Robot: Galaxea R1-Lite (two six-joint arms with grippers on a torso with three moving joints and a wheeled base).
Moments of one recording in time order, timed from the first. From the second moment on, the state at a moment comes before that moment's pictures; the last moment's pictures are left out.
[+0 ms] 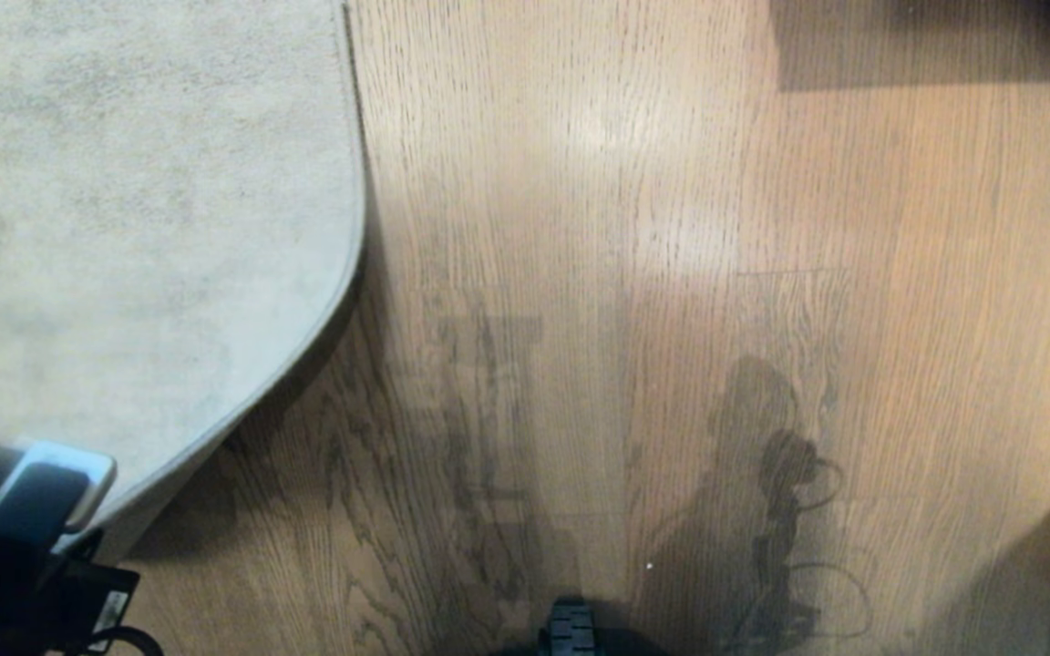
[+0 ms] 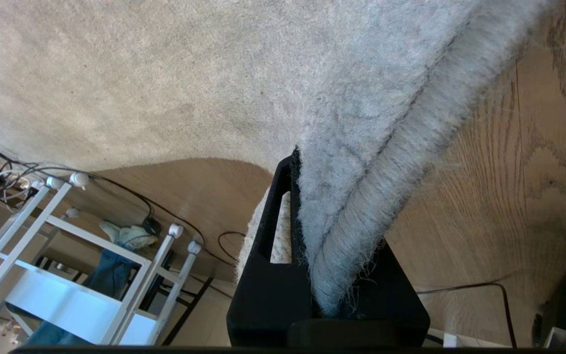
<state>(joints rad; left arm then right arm) -0.32 1.12 -0.21 -0.38 0.68 0.27 0.00 0.00 0.00 0.00 0.06 -0.09</state>
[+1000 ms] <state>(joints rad) -0.32 1.11 -0.20 -0.39 0.68 0.27 0.00 0.00 0.00 0.00 0.06 -0.09</state>
